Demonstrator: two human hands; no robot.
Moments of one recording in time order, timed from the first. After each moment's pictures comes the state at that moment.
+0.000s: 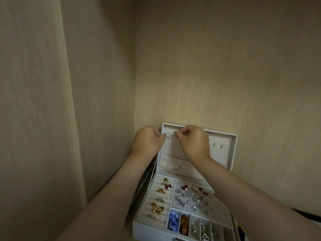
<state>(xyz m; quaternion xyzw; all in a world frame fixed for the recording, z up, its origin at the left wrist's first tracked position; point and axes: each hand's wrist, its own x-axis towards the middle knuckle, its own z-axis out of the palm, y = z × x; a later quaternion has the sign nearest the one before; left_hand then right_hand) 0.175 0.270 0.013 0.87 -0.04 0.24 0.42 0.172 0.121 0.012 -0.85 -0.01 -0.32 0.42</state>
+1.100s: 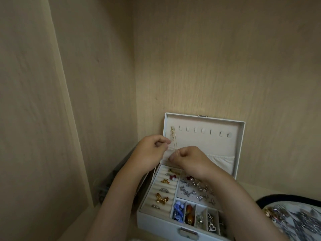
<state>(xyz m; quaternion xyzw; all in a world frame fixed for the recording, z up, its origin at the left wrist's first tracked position) 0.134 0.281 -0.020 0.84 -0.12 0.11 0.52 0.117 0.121 -0.023 -0.87 -0.07 0.01 0.48</state>
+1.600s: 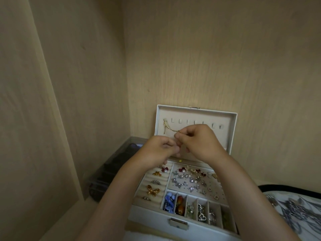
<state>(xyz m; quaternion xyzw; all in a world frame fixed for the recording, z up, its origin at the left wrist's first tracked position) 0.126 0.249 -0.025 0.83 -0.18 -0.04 0.53 0.124 0.091 -0.007 -0.87 -0.10 -0.16 0.45</state>
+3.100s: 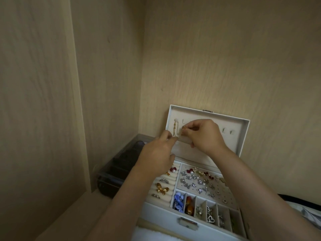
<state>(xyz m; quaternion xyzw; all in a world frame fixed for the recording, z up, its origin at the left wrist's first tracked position) 0.148 0.272 -0.068 0.92 -0.26 0.26 0.16 0.157 0.104 -0.004 -0.89 -0.06 -0.21 0.41</state>
